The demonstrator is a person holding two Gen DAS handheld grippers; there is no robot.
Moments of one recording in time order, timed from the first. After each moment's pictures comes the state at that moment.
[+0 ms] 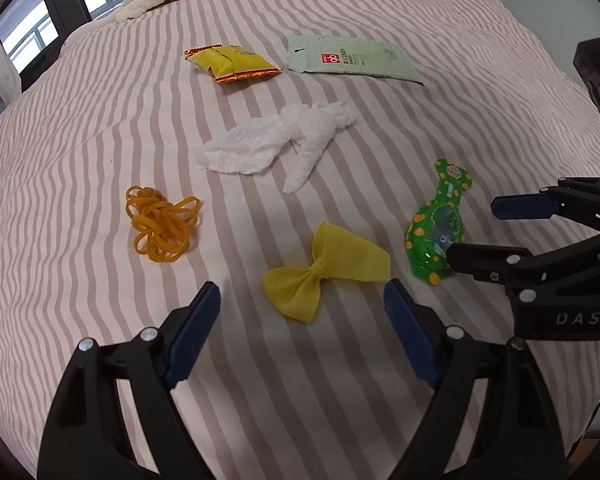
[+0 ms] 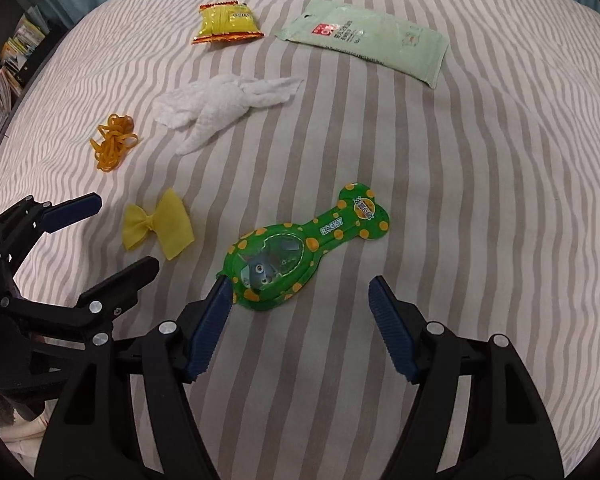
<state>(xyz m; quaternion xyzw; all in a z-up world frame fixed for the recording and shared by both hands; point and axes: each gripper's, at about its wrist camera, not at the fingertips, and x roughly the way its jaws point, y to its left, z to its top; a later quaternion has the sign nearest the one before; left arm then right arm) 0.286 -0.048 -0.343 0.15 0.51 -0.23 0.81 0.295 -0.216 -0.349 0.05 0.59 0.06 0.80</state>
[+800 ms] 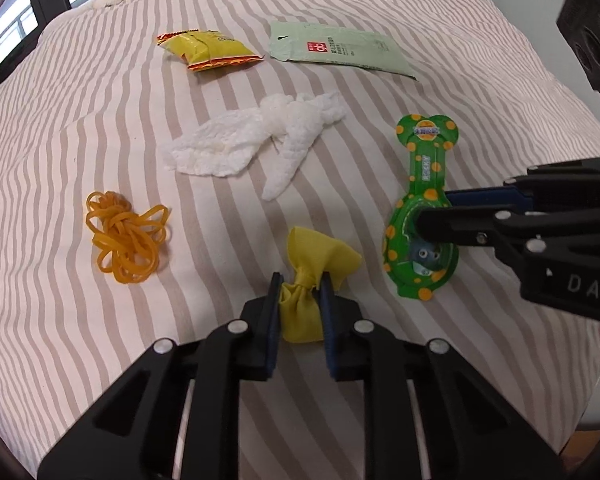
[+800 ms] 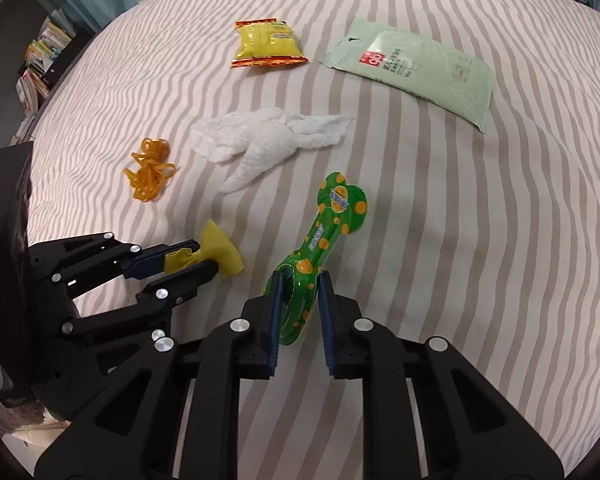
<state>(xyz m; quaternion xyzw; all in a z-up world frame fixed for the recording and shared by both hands) 0.301 -0.050 -0.356 0.12 0.54 -0.26 0.79 0.328 -0.189 -0.339 0.07 0.58 0.12 0.80</state>
